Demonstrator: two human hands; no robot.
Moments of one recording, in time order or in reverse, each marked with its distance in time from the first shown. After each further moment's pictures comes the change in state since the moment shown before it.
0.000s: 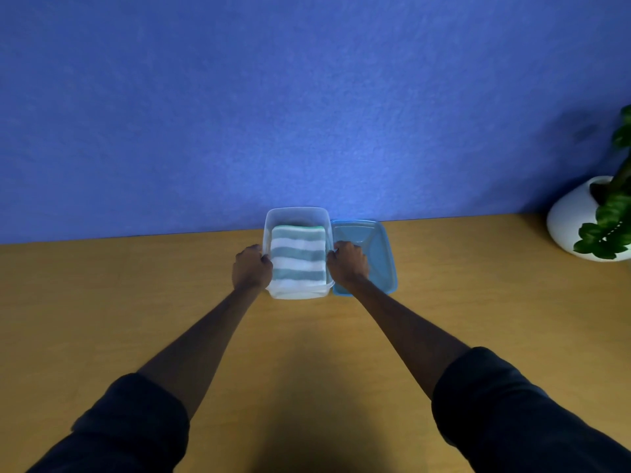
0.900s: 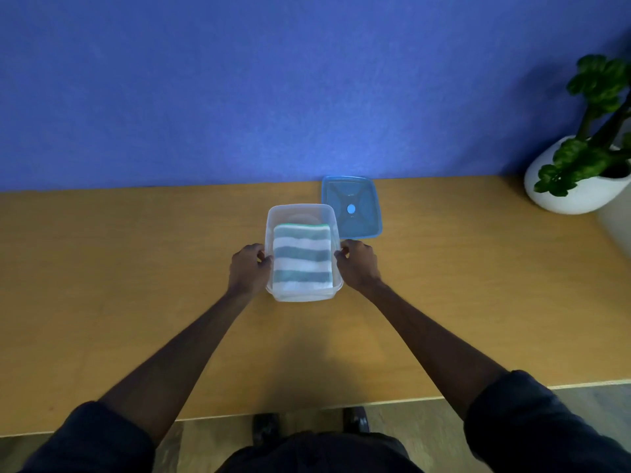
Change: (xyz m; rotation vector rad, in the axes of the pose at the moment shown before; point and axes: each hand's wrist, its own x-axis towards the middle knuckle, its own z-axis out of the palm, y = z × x) left_hand -0.151 -0.045 -0.011 -0.101 -0.028 0.115; right_hand -0.137 0.075 -0.014 0.066 -0.010 -0.147
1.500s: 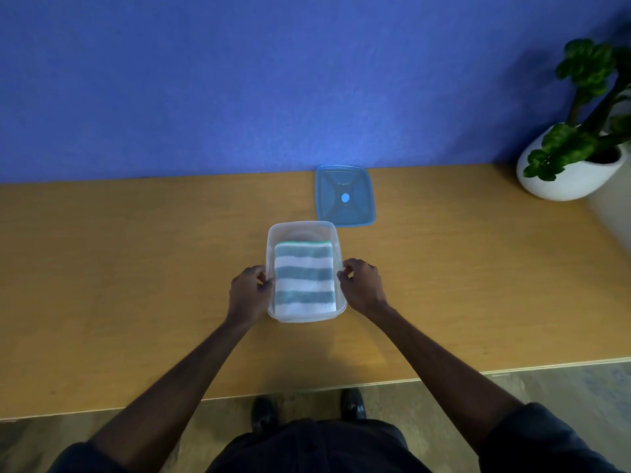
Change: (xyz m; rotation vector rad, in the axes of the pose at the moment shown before) left_hand -0.068 -0.016 0.015 -0.015 -0.041 0.005; right_hand -0.058 0.037 0.009 0.031 -0.016 0.022
